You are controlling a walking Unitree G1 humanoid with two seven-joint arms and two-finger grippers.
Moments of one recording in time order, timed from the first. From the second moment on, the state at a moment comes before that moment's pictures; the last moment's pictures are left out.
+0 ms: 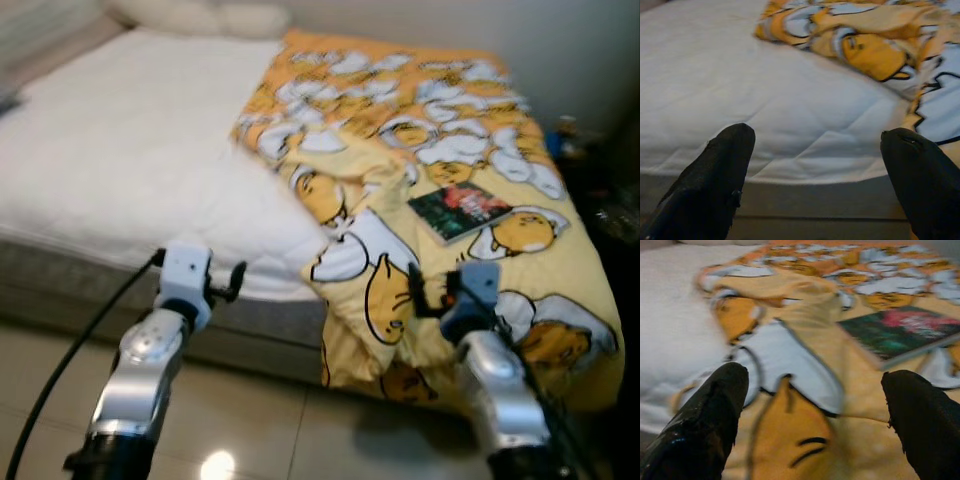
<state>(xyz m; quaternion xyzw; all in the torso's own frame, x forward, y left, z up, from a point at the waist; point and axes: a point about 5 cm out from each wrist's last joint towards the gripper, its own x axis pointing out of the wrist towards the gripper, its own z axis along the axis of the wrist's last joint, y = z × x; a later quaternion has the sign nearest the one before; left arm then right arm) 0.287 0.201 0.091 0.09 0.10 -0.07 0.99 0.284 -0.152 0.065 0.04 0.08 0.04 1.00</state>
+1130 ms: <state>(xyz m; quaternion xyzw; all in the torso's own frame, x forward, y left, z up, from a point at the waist) 0.287 0.198 0.090 0.09 0.10 -0.07 0.99 0.285 -0.153 0.060 0.03 0.08 0.04 1.00</state>
